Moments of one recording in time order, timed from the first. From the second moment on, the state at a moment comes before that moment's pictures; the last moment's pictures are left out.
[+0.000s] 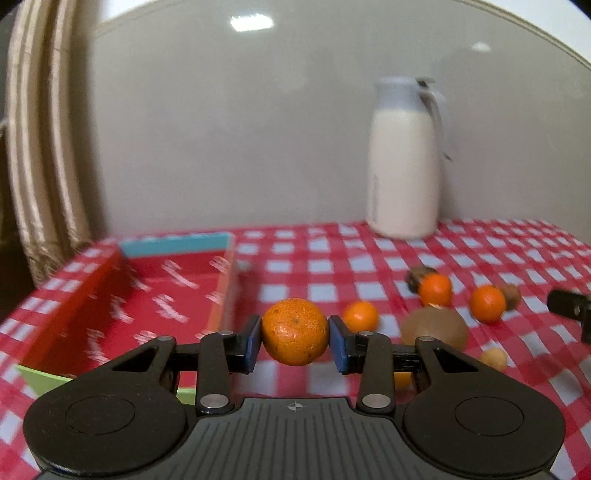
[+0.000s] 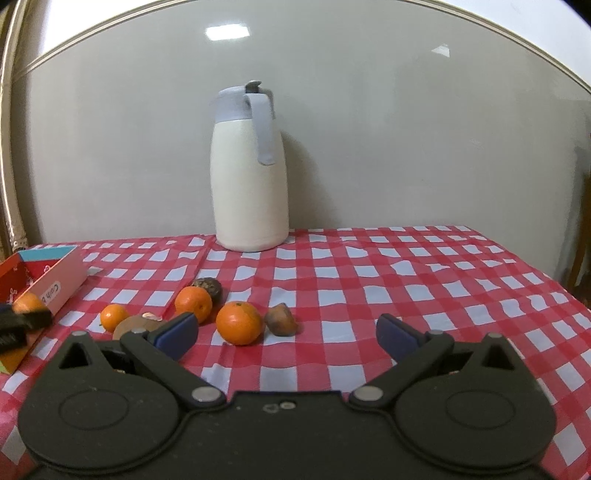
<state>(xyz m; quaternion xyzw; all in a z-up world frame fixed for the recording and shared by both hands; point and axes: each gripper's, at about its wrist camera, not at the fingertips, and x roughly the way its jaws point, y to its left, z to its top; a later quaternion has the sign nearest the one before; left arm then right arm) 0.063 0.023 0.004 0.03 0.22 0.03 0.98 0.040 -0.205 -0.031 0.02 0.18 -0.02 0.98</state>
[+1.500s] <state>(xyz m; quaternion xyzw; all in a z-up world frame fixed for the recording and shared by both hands) 0.038 0.126 0.011 0.00 0.21 0.13 0.97 0.046 -0.176 -0.030 0.01 0.18 0.02 0.98</state>
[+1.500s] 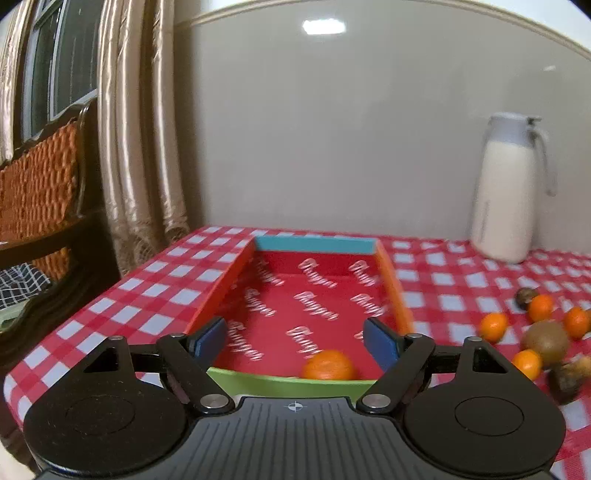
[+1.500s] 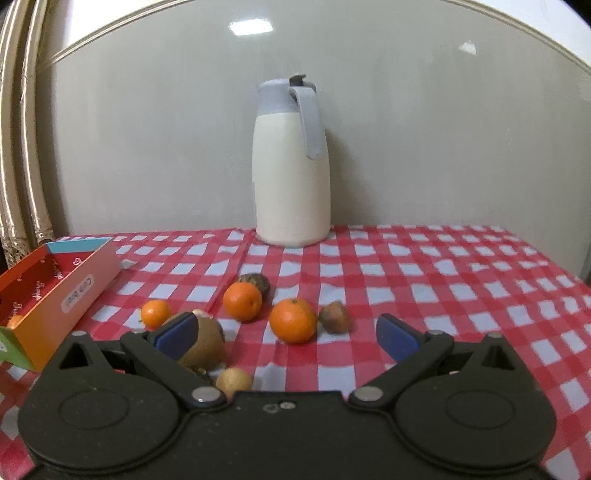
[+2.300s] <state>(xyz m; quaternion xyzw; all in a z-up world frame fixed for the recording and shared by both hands) 0.047 0.153 0.002 -0.01 0.20 0.19 0.96 0.104 -0.161 -0.047 0.00 0.24 0.01 0.97</state>
